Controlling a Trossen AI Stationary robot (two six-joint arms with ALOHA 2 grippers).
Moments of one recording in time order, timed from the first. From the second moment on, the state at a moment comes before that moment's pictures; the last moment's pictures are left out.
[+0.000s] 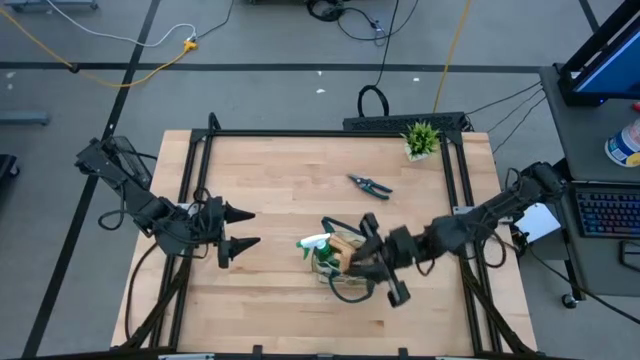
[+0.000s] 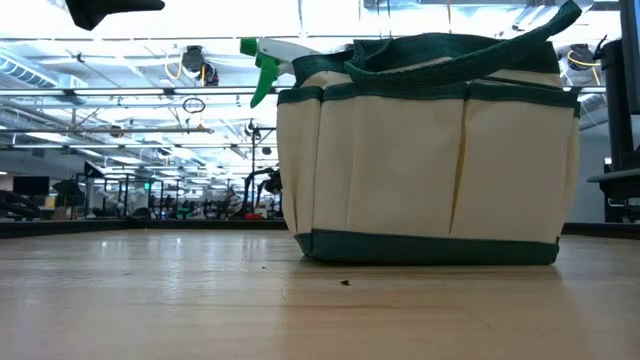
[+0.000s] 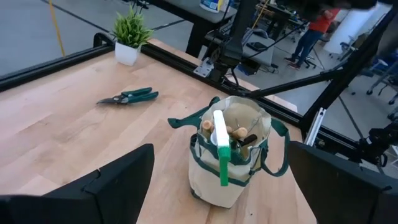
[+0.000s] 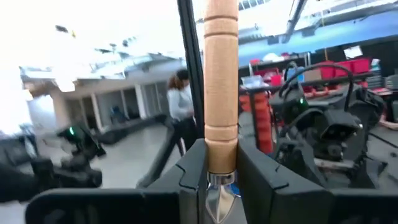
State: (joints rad) left arm -0.68 0.85 0.74 -0.28 -0.81 -0.70; right arm 0.48 1.38 1.06 0.64 0.16 0.15
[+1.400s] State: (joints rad) left arm -0.68 0.85 0.74 -0.28 -0.81 -0.61; right arm 0.28 1.38 1.06 1.12 -0.66 0.57
